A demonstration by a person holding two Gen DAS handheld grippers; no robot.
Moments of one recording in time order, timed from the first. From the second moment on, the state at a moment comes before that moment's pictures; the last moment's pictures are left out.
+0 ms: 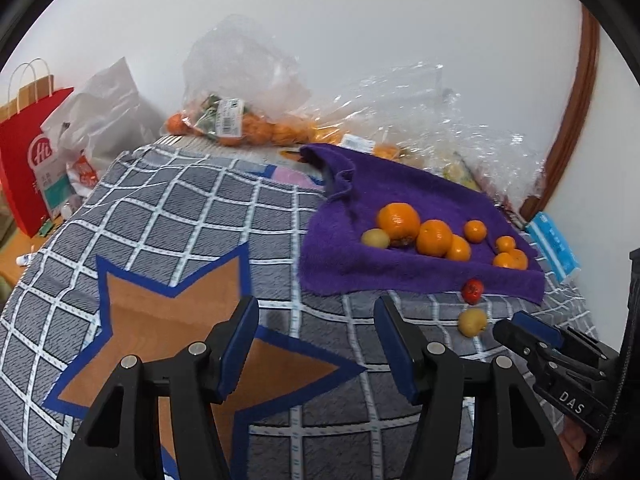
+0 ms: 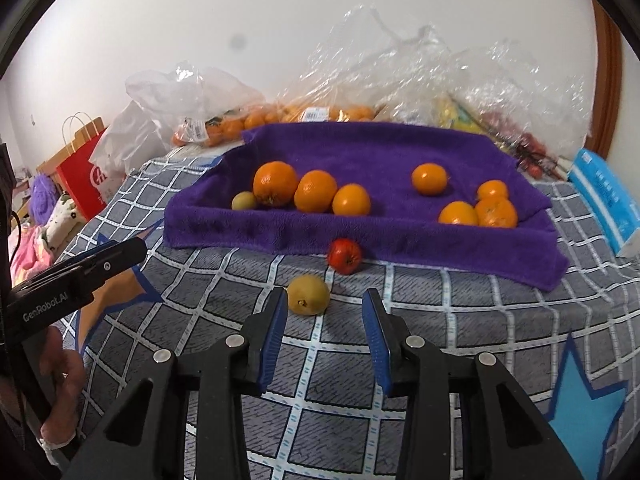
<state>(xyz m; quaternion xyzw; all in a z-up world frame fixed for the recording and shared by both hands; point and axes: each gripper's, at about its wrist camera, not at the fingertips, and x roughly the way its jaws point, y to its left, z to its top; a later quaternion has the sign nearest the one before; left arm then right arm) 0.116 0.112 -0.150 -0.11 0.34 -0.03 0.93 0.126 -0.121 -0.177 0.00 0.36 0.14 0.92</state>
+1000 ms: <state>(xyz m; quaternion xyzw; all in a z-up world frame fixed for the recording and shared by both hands) 0.124 0.109 -0.161 -0.12 0.37 -0.03 0.92 0.133 -0.120 -0.177 0.02 0.34 0.16 0.93</state>
